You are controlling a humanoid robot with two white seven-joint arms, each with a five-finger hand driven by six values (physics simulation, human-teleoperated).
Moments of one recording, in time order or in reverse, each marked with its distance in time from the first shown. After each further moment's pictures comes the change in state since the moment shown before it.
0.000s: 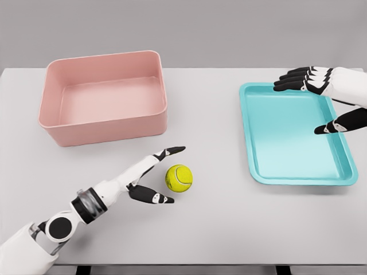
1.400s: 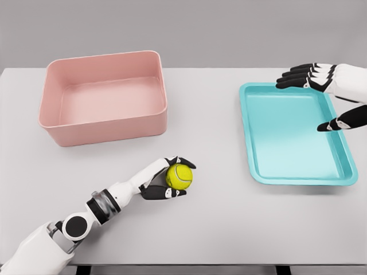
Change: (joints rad) left arm -0.029 -0.073 -0.046 0.081 0.015 0.018 0.000; right arm -0.008 -0.011 -0.004 0.000 0.000 0.000 0.000
